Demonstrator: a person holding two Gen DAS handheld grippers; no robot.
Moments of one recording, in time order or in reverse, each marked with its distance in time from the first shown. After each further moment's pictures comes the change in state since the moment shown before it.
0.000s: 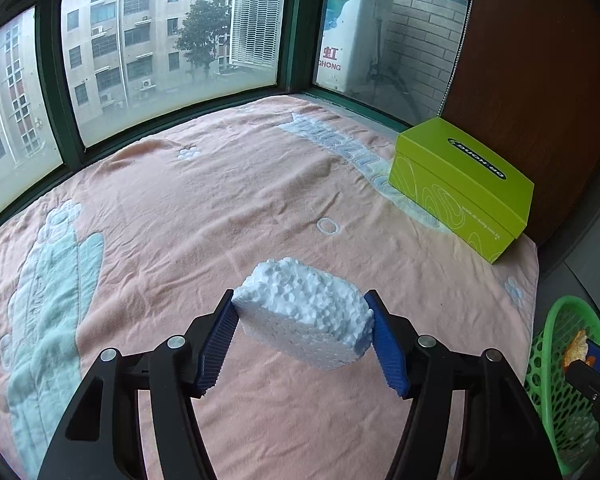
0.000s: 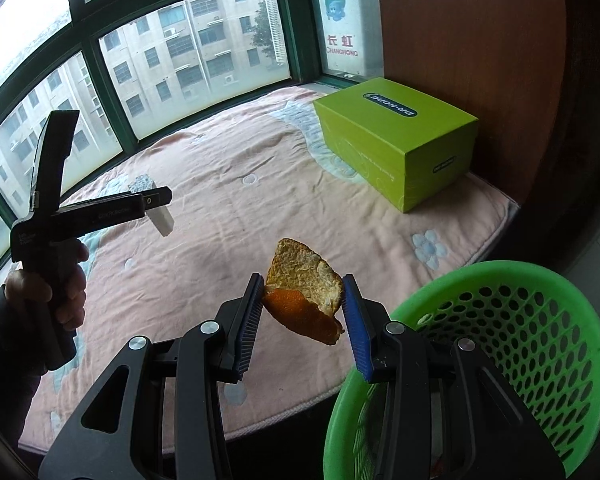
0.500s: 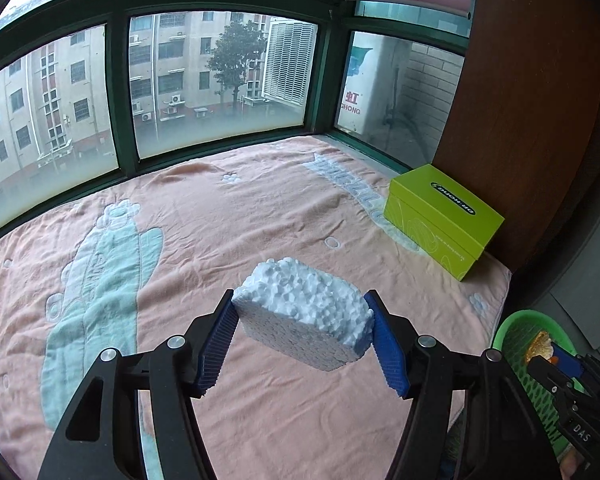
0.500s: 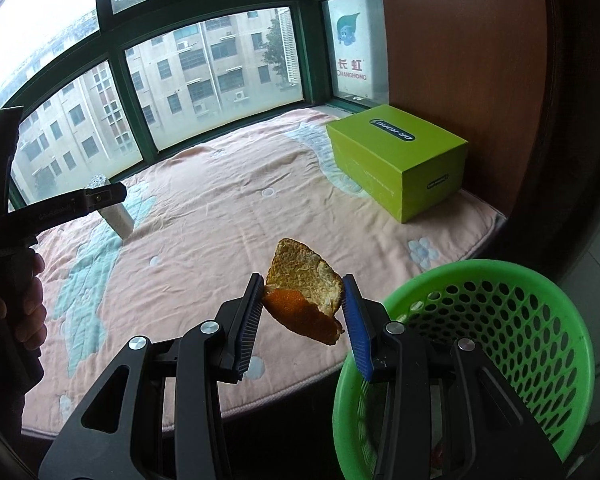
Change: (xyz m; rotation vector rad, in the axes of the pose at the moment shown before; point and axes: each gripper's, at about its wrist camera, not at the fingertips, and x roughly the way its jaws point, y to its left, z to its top) left arm -0.116 0.000 -0.031 -0.095 -0.127 0.053; right arm -0.049 0.008 -0.014 -0.024 -0.073 0.018
